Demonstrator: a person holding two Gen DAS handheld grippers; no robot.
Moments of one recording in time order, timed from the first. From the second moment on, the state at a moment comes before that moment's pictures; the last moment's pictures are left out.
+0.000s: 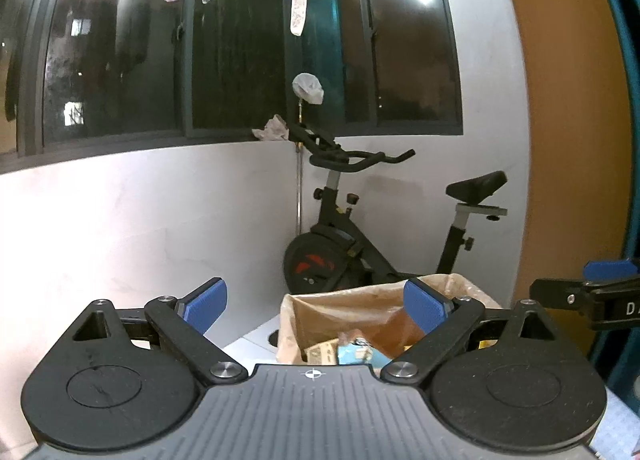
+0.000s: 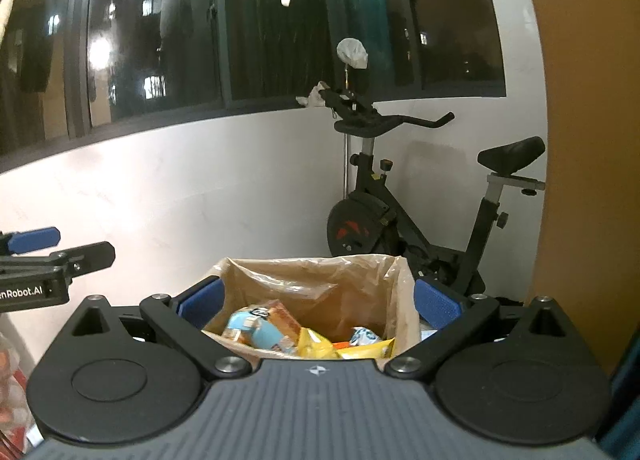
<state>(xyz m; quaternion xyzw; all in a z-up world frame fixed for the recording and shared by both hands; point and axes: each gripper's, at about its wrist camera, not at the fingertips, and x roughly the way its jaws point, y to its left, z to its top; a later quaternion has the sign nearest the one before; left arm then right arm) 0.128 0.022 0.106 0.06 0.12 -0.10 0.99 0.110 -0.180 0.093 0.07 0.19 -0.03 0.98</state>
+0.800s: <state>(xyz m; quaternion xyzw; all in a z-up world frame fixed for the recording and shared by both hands) 0.125 0.023 0.098 0.03 0.14 -0.09 0.98 0.090 -0.175 0.095 0.08 0.20 -0.04 0.97</state>
